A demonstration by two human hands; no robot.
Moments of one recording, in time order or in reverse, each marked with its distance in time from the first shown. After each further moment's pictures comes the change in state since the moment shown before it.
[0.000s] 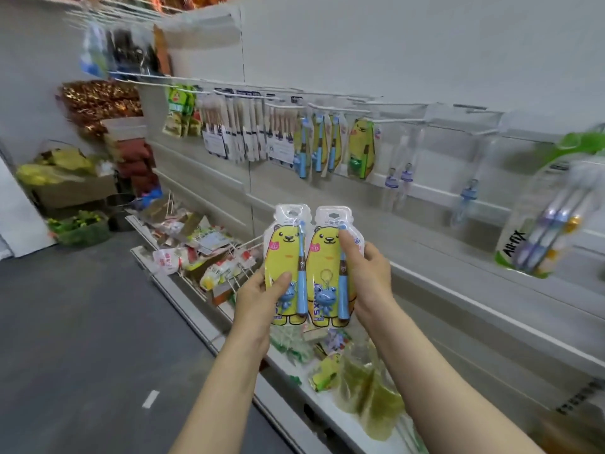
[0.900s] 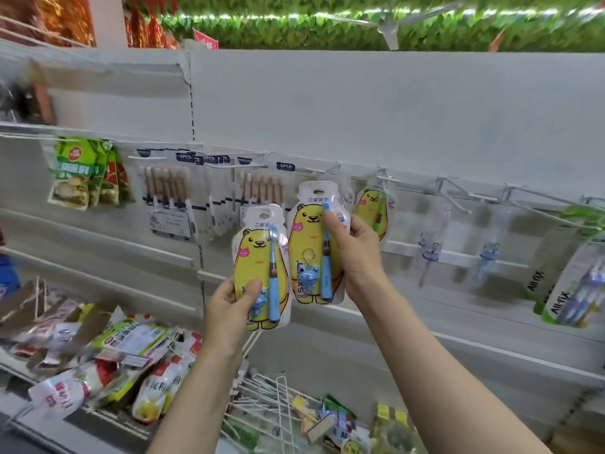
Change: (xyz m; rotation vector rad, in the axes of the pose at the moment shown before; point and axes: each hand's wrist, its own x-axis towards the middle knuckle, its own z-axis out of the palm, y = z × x) left_hand 0.273 0.116 -0.103 -0.091 -0.347 0.096; right_hand 0.141 -0.057 0.233 -0.064 0.210 -0.429
